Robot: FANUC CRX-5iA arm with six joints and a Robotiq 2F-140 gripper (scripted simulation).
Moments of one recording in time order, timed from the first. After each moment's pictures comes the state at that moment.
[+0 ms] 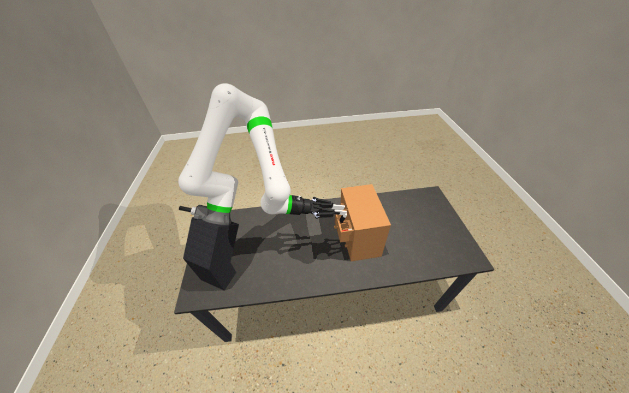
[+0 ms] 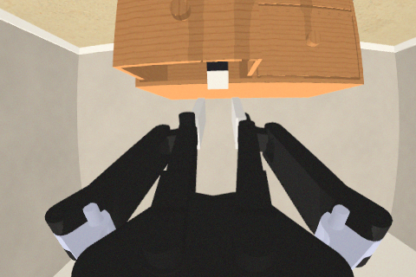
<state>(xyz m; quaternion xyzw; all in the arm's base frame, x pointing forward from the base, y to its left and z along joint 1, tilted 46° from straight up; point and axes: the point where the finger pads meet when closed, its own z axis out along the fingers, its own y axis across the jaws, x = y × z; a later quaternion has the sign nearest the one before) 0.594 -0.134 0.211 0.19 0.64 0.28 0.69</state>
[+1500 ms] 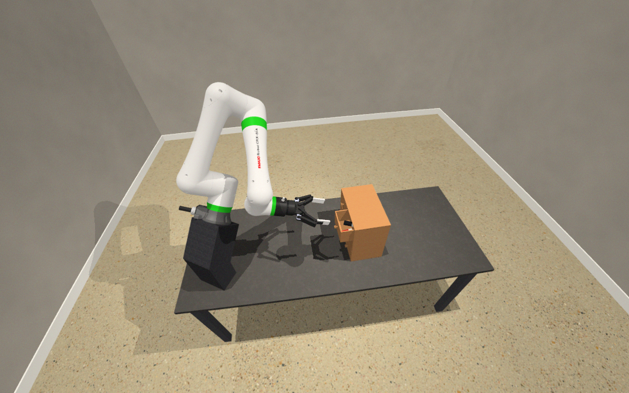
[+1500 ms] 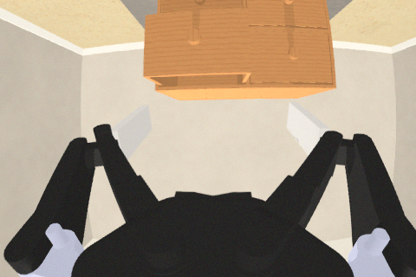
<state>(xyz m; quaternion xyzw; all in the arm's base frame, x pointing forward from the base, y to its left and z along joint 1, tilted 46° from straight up) 0.523 -0.129 0.187 0.19 0.64 0.28 0.69</state>
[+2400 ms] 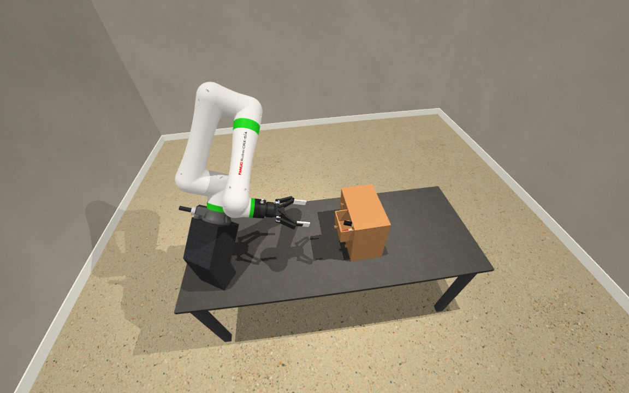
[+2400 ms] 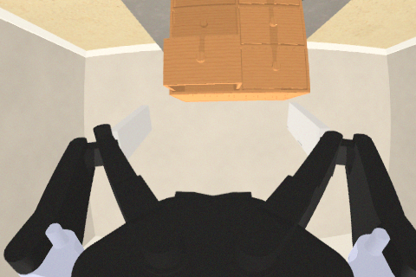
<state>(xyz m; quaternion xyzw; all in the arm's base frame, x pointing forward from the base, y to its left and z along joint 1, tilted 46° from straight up) 0.430 -0.118 0.155 0.19 0.64 0.28 0.69</state>
